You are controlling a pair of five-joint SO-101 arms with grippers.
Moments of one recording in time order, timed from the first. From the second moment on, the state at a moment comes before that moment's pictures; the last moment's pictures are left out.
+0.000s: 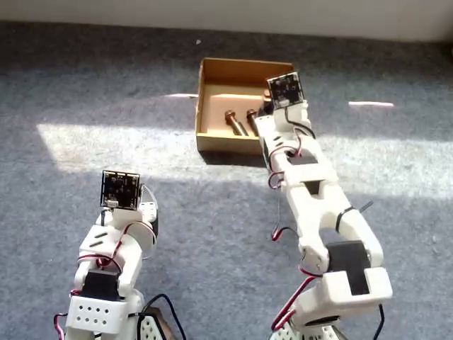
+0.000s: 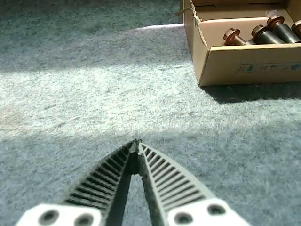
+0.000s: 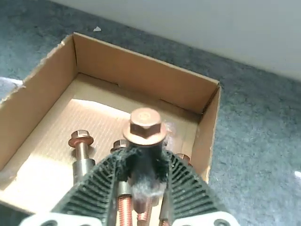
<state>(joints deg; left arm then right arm) 0.4 -96.7 96.0 42.9 5.1 -12.5 3.6 34.7 -5.0 13.9</state>
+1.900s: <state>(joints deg) 0.4 -96.7 96.0 42.9 5.1 -12.5 -71.0 89.3 2.0 14.0</state>
